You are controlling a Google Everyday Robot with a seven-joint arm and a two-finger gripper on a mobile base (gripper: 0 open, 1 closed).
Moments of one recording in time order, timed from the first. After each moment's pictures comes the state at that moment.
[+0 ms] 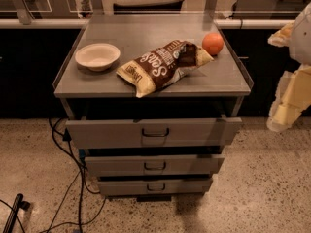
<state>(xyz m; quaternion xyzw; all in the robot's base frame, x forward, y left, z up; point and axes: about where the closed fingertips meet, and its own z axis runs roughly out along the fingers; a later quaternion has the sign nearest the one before) 0.438 -0.214 0.986 -0.60 0.78 -0.05 0.17</state>
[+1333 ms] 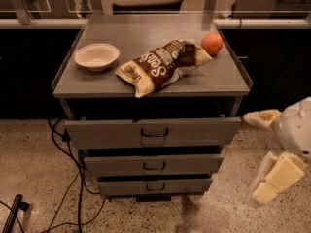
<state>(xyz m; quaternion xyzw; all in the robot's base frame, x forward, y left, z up) 0.361 -0.181 0.868 -0.56 0.77 0.18 0.24</state>
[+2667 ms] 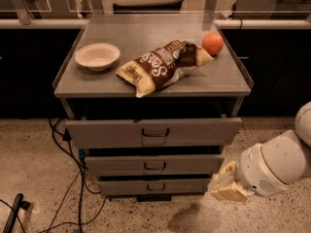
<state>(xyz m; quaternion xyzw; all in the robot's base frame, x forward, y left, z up) 0.346 -0.149 0.744 -0.54 0.79 0.23 0.17</state>
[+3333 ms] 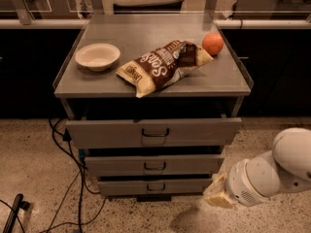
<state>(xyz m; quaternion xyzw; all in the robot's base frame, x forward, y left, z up) 0.362 -0.153 0.668 -0.50 0.82 0.20 0.17</state>
